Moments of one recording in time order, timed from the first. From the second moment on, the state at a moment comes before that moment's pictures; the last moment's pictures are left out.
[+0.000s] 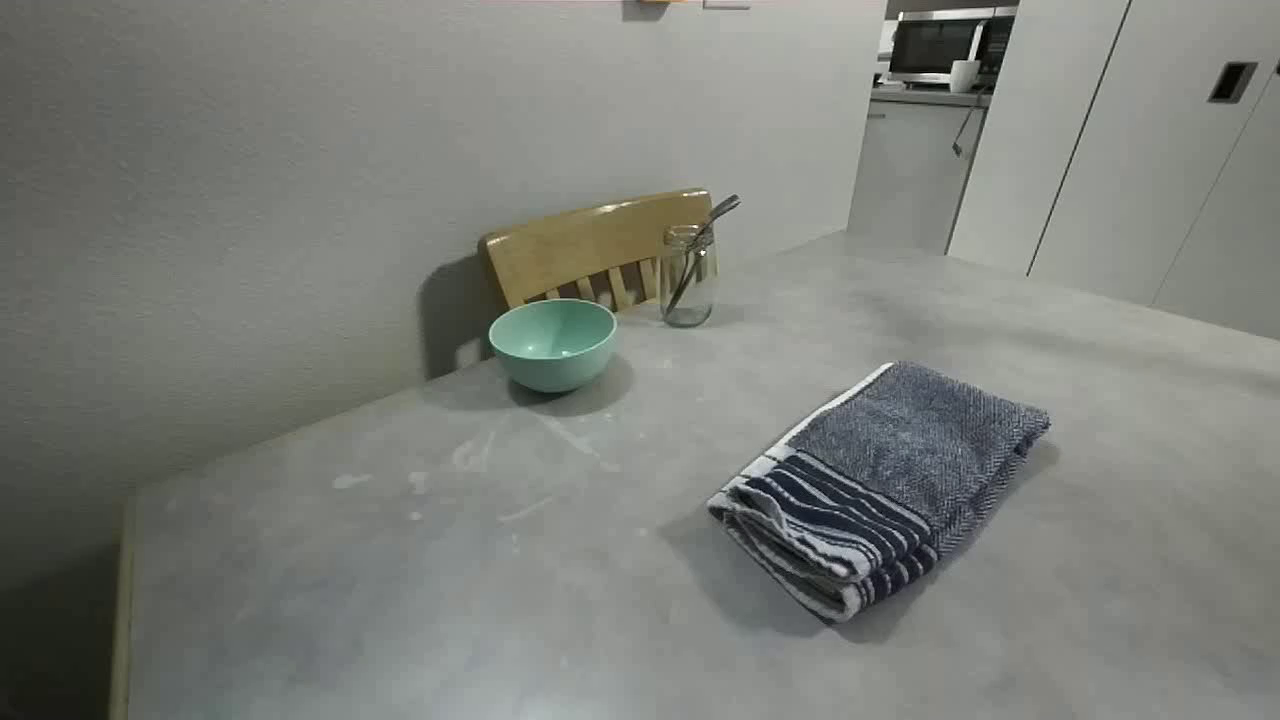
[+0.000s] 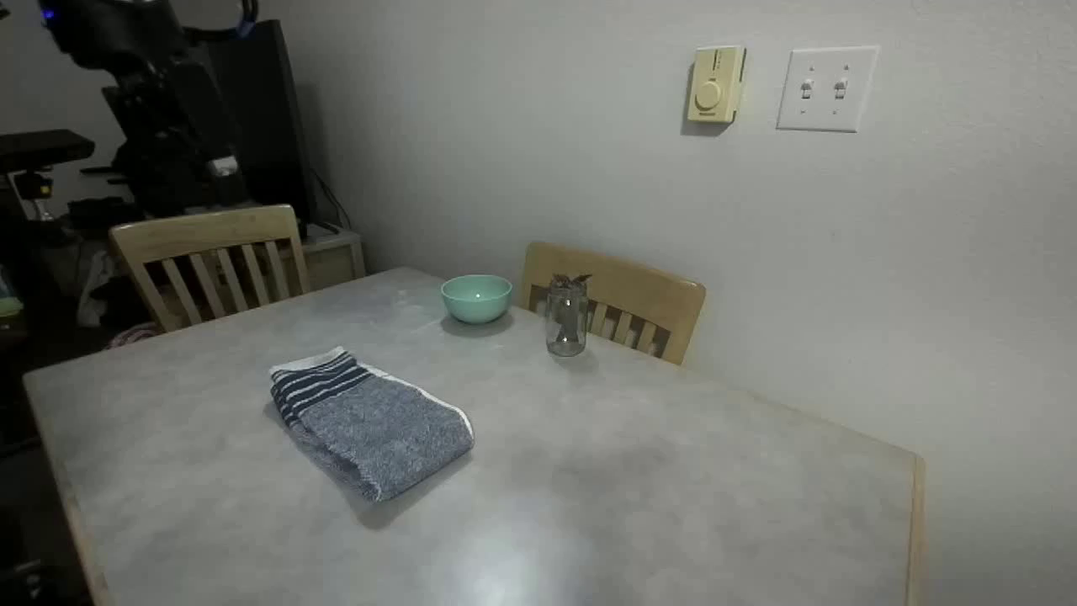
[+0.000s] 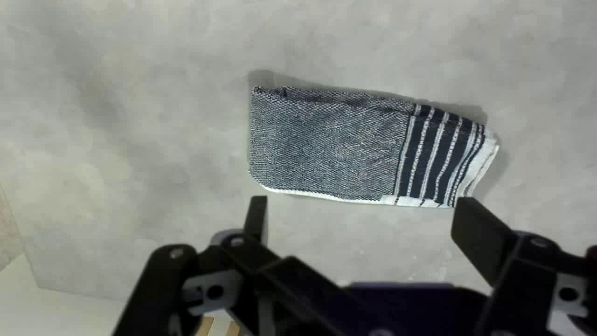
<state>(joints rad) 0.02 -0.62 0.09 -2.59 -0.08 2.15 0.01</state>
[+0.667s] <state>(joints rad) 0.04 -0.59 0.08 -2.57 -0.07 2.17 0.00</state>
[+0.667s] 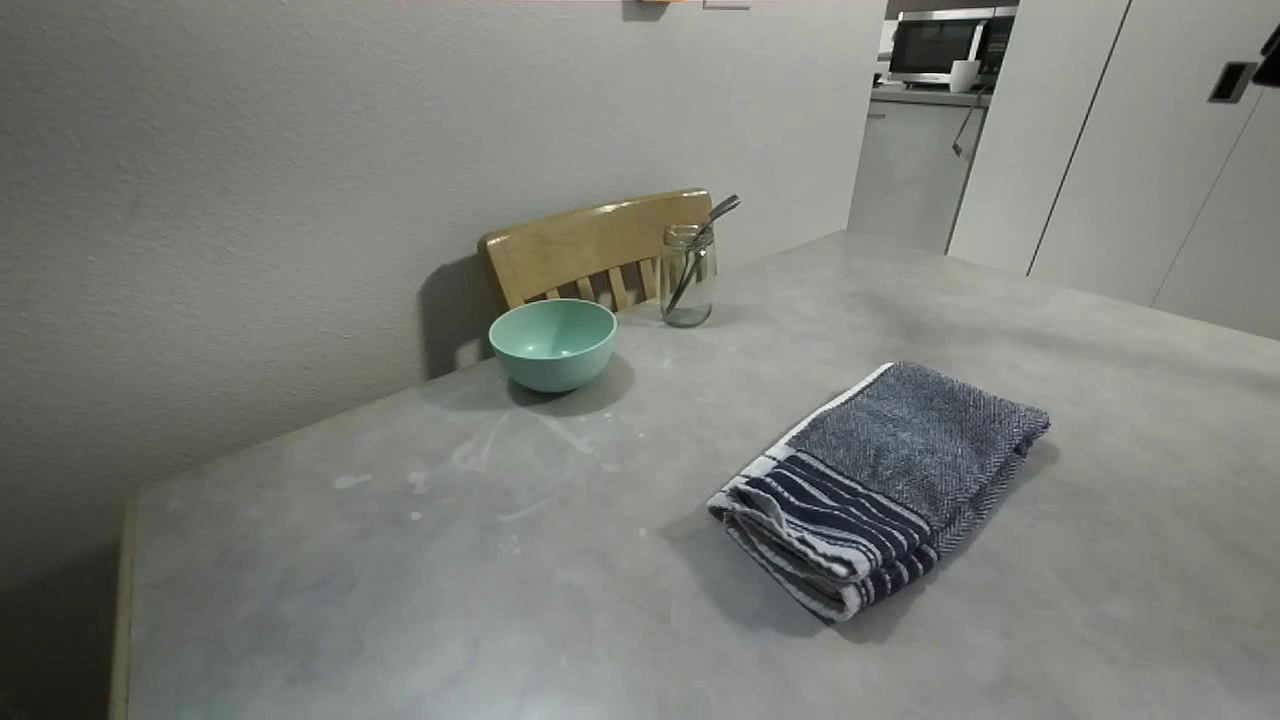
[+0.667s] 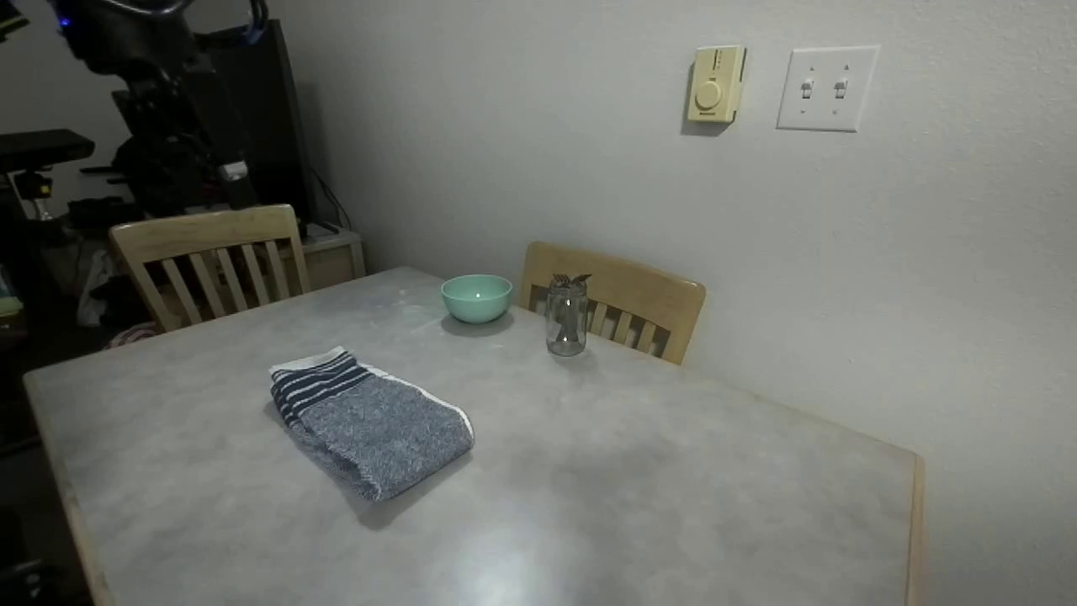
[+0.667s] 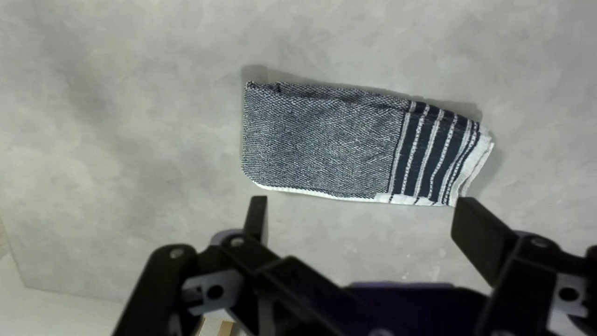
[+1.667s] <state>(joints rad) 0.09 -0.12 0.06 -2.30 0.00 2.26 -0.14</state>
